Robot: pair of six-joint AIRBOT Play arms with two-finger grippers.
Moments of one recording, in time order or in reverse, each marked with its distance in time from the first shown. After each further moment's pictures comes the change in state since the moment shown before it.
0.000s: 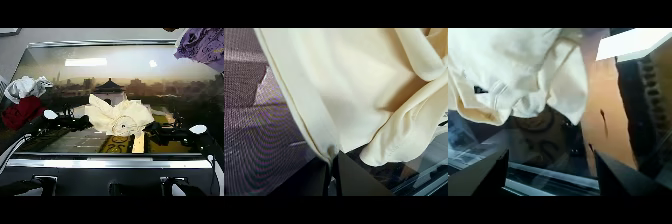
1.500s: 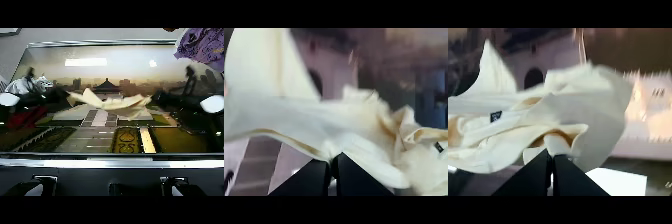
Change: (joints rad) left arm 0.267 0.273 0.267 0.082 -0.005 0.013; right arm 0.182 0.093 0.577 -0.310 -0.130 0.127
